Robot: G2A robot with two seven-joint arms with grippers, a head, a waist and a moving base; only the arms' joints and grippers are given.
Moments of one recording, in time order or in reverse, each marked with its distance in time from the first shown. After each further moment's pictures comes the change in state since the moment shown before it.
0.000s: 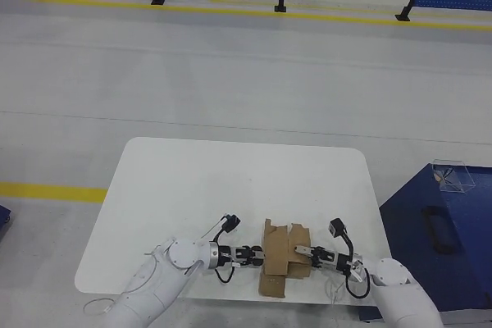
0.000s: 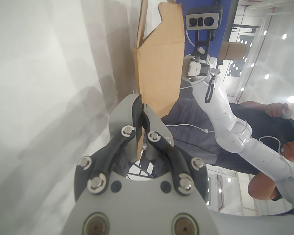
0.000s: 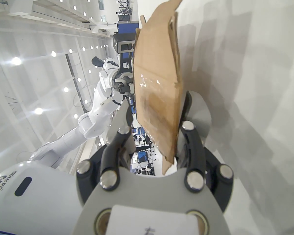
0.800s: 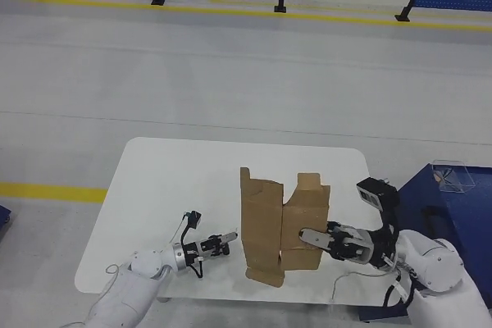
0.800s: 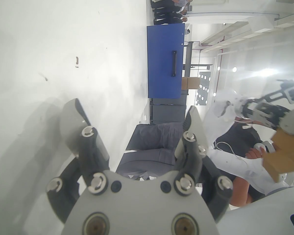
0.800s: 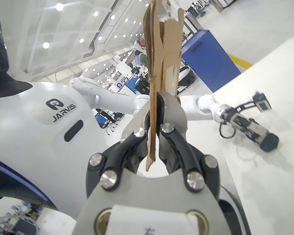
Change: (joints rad) left arm 0.104 0.087 -0.221 0.021 -0.149 -0.189 -0.014; right arm -0.254 0.079 0.289 -1.187 0.086 0.011 -0.072
